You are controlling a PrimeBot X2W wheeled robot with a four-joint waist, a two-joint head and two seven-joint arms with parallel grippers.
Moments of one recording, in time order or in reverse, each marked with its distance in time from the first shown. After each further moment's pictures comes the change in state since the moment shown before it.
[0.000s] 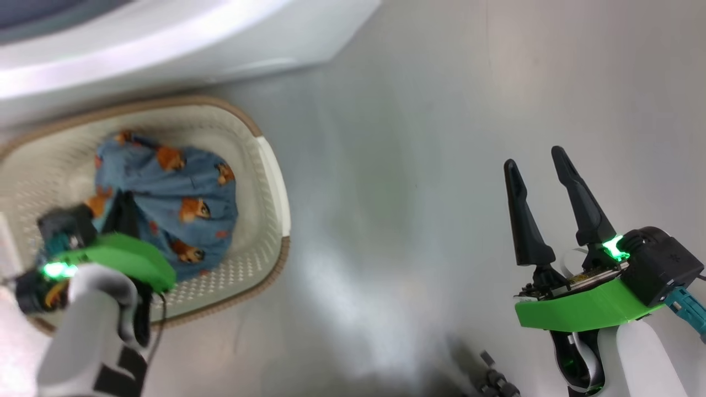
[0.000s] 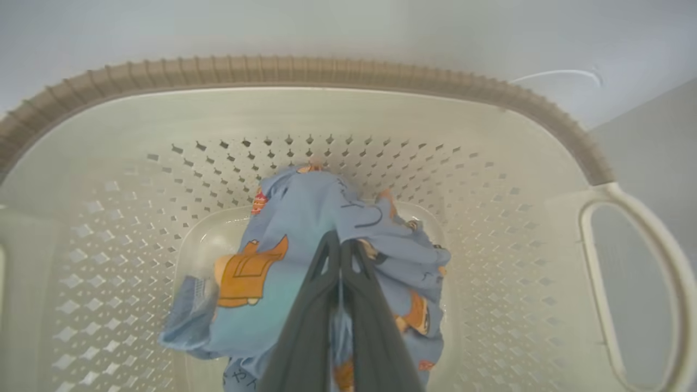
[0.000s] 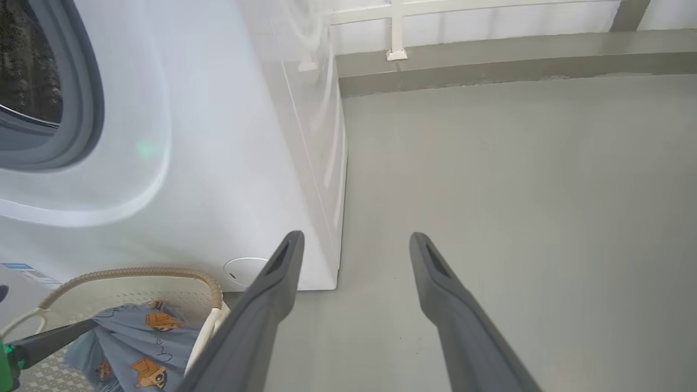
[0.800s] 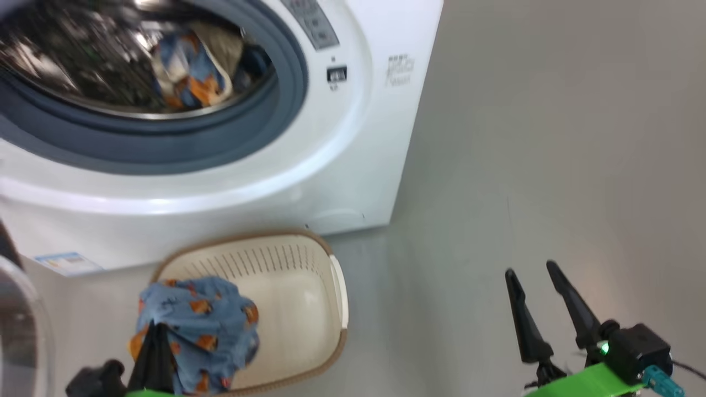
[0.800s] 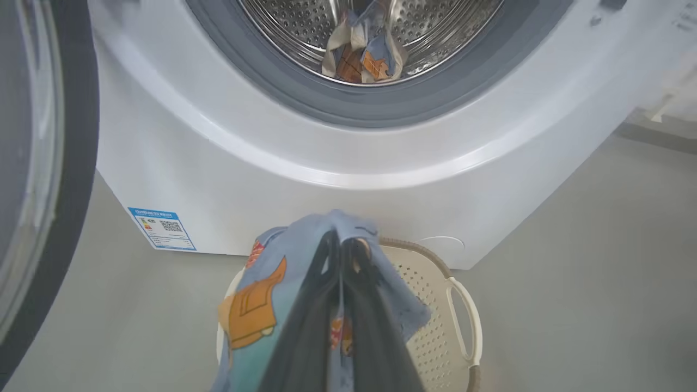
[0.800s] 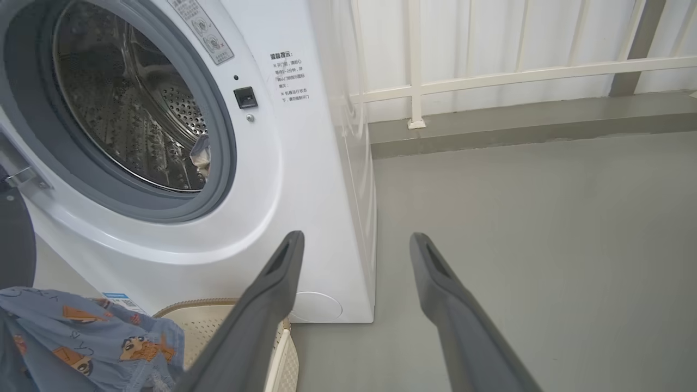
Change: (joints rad) left arm 0.613 -0.108 0.124 -0.545 0.067 -0.009 0.000; right arm 0.251 -0.001 -0.025 0.084 -0.028 0.000 0.000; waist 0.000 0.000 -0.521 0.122
